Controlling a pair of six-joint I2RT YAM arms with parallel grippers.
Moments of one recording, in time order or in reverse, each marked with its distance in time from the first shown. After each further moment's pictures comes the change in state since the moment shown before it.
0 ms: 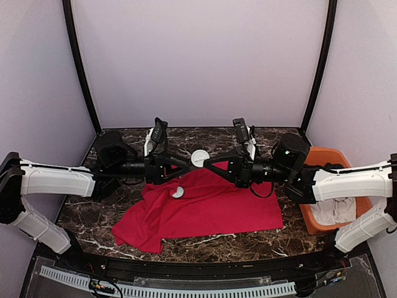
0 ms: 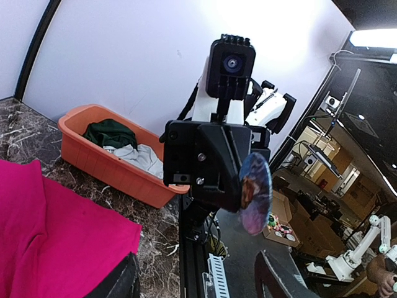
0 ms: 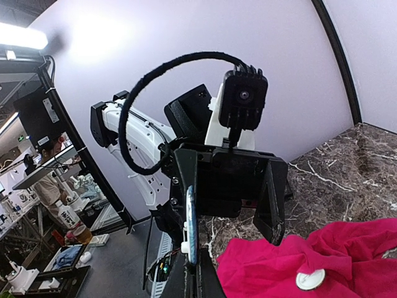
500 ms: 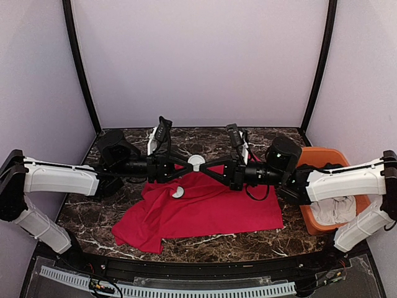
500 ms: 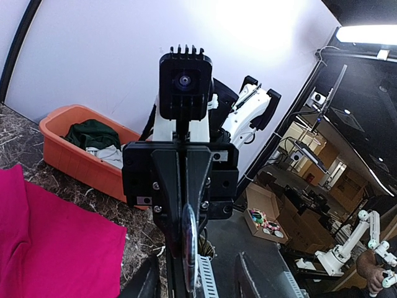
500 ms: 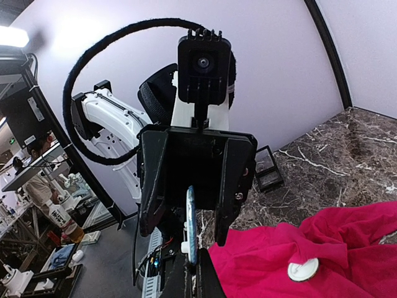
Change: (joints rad) left arm -0.024 0.037 0.037 0.049 0.040 -0.038; right arm 0.007 0.063 0.000 -0.004 0.036 -0.009
